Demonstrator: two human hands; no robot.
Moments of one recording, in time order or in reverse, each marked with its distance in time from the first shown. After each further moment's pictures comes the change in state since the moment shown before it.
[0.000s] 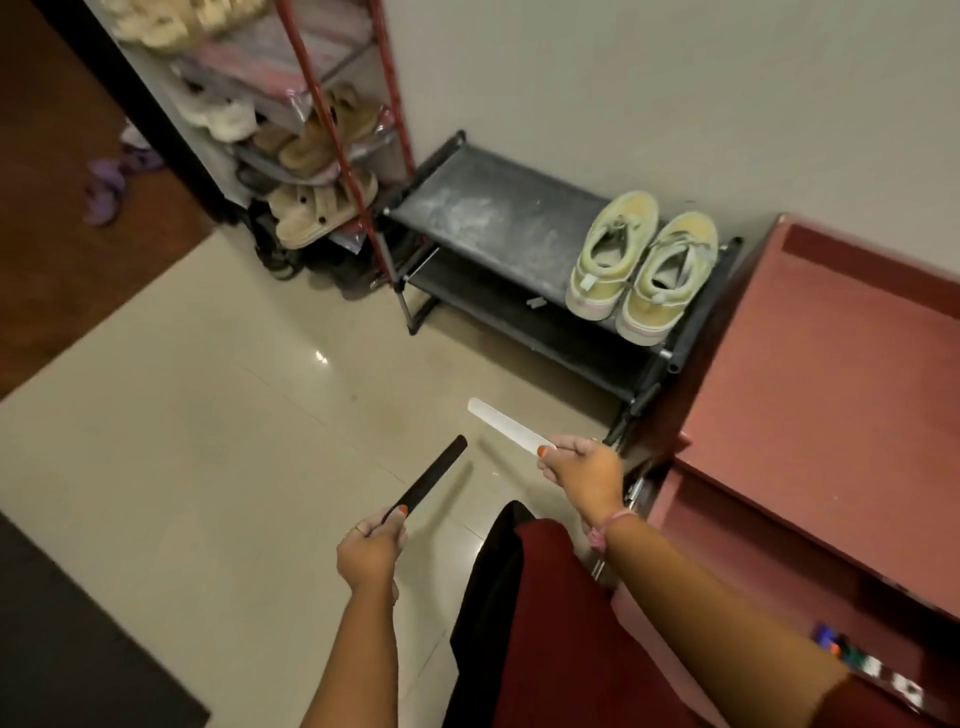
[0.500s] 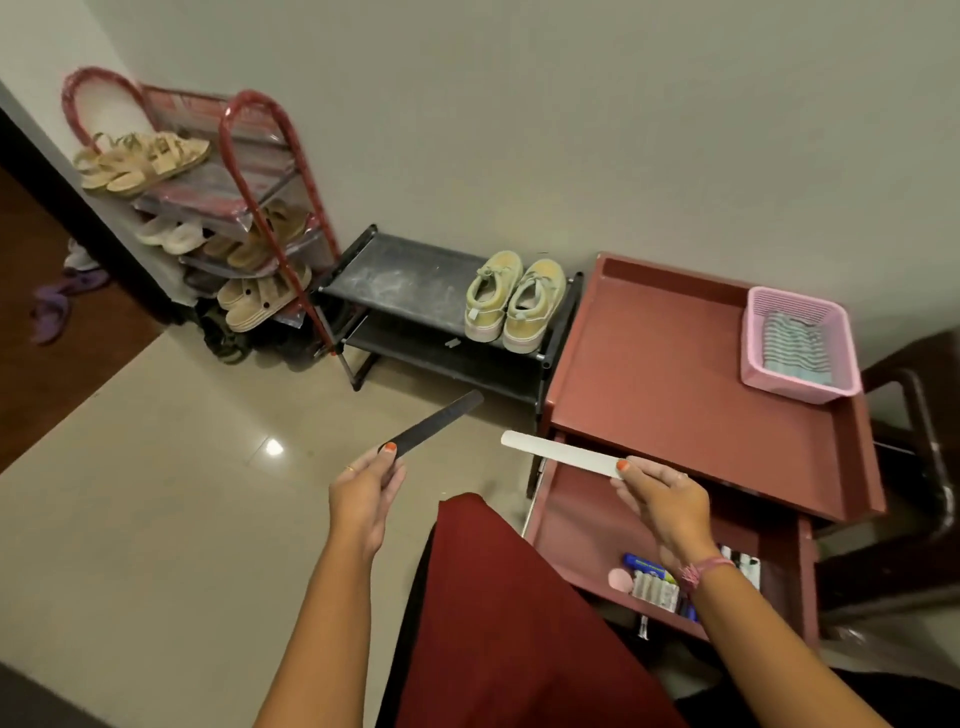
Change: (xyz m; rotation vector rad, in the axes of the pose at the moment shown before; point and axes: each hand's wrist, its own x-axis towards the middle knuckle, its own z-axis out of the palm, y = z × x) left_hand -0.174 0.080 -0.009 -0.176 -0.554 0.129; right_hand -0.166 0.002 -0.194 0.527 0.259 -0.073
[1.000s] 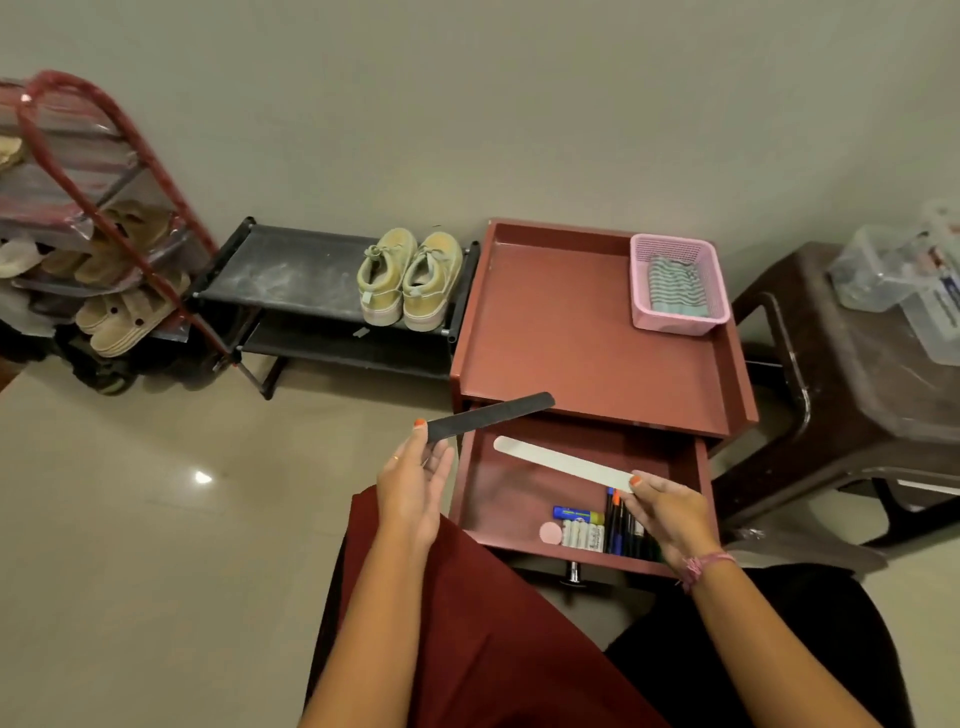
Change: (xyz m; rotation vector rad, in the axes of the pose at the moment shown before) left_hand -0.067 -0.077 0.106 -0.082 -0.181 -0.194; right_hand 0.009 0.030 -0.126 0.069 0.257 0.152
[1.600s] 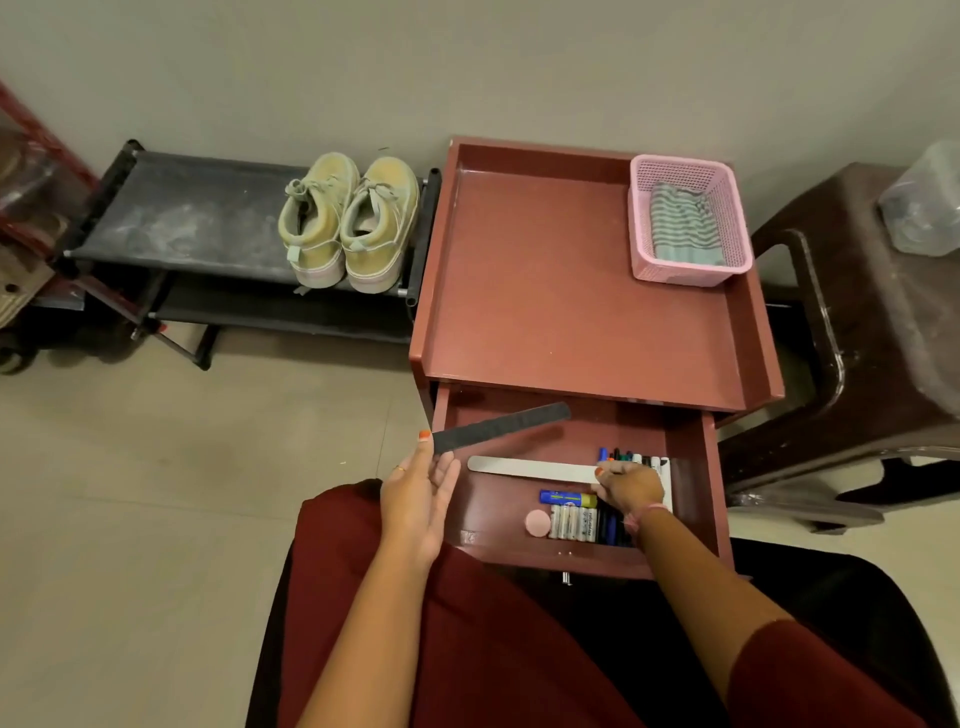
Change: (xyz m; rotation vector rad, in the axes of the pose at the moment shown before) left_hand 0.078 -0.060 0.010 0.066 0.093 -0.212; right_hand 0.132 0.064 0.017 -0.459 0.156 0.140
